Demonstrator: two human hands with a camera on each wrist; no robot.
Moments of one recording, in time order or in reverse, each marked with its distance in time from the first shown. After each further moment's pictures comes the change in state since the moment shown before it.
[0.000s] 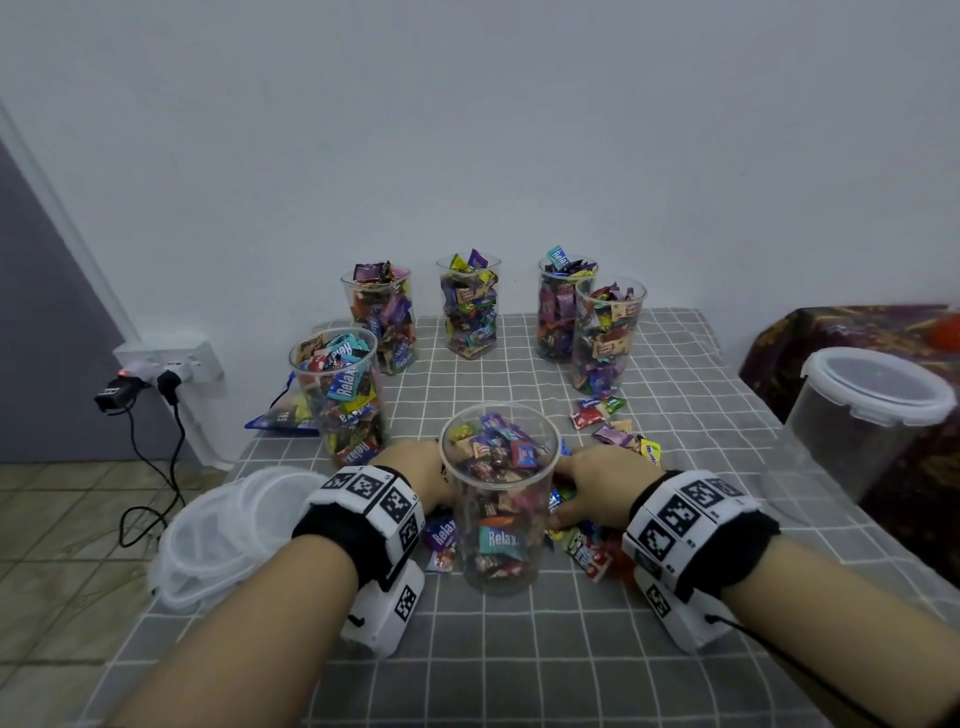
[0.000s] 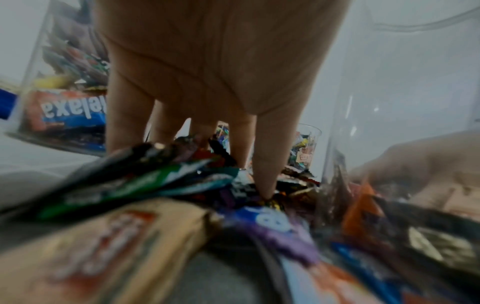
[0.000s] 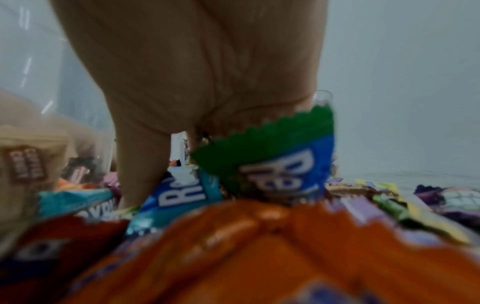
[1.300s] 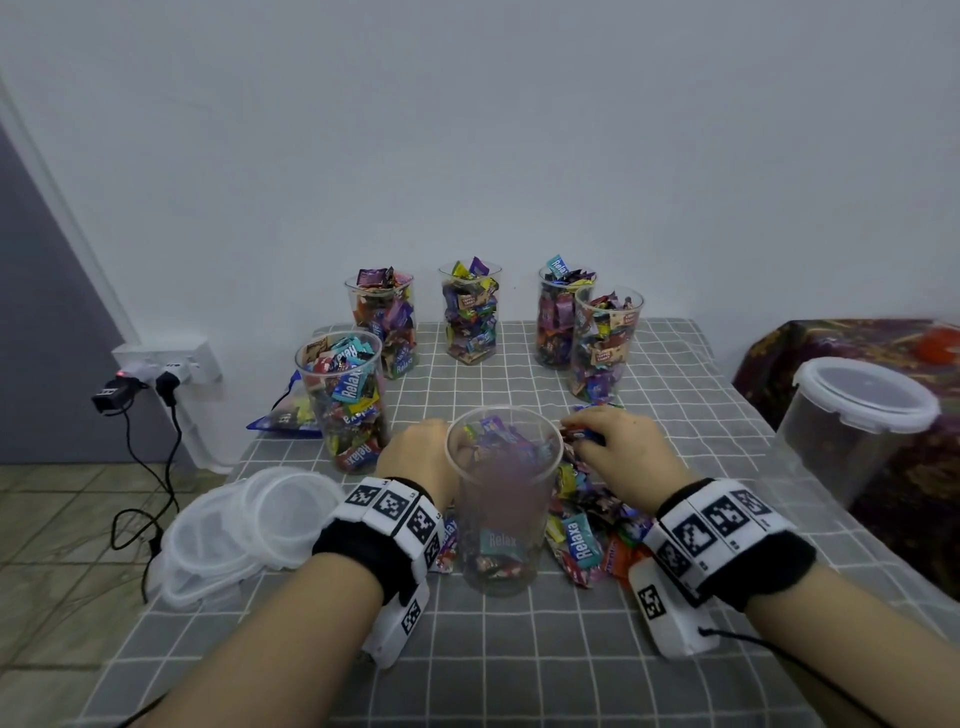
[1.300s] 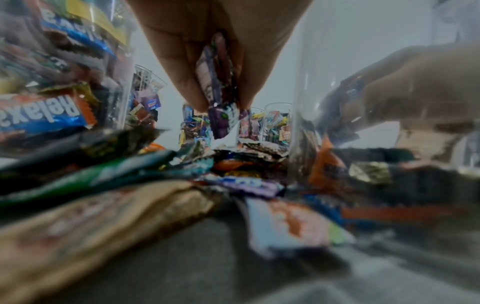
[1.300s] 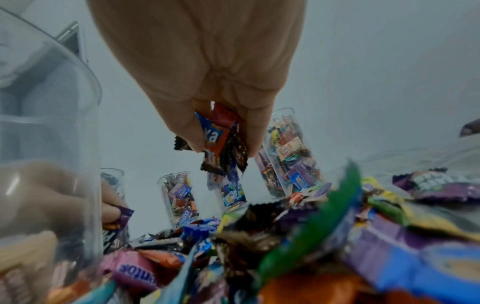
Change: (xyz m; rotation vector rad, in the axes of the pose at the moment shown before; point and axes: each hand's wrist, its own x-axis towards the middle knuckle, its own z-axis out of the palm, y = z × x) left_hand -0.017 0.015 -0.001 0.001 0.429 0.078; right_hand -0.021 0.010 -0.014 0.437 0.542 -0.011
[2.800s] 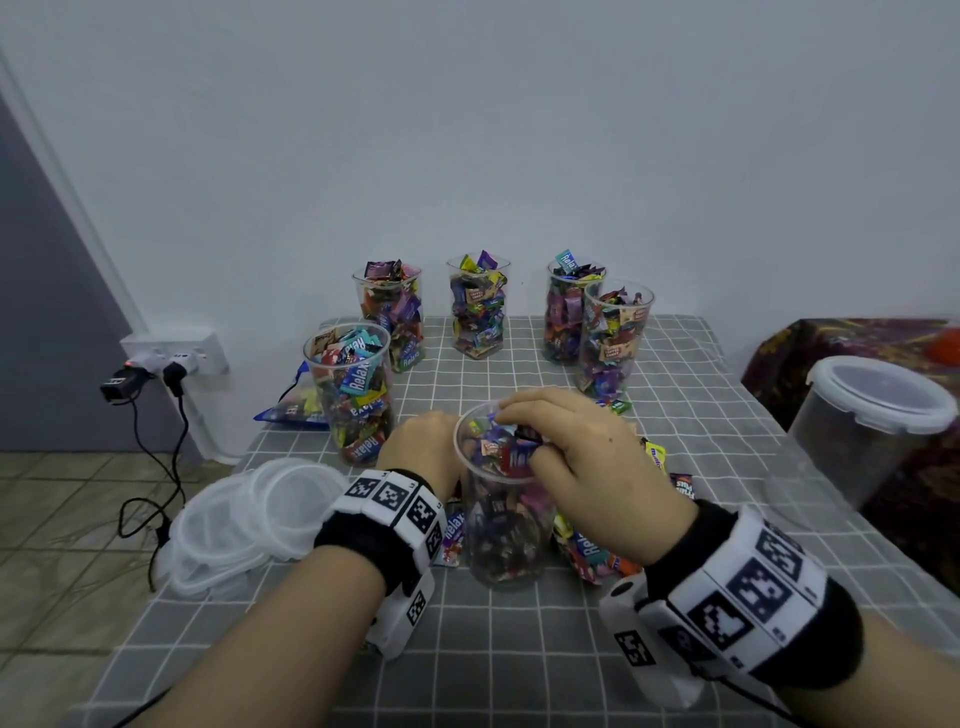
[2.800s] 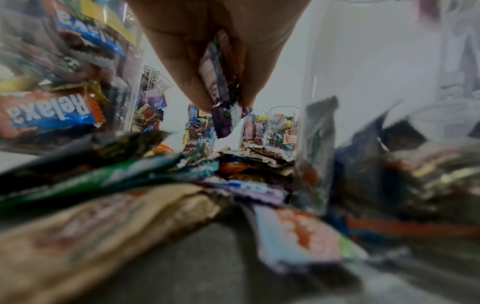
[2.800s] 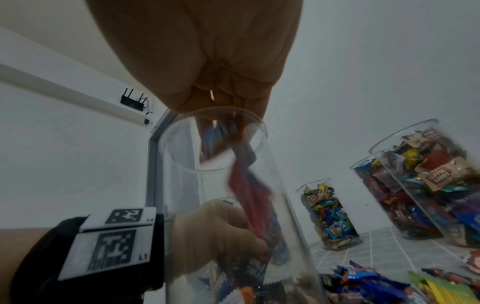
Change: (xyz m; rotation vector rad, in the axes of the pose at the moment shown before) left_hand -0.010 0.008 -0.019 0.028 -0.038 0.039; right_hand -0.036 -0.068 -0.002 0.173 0.246 -0.529
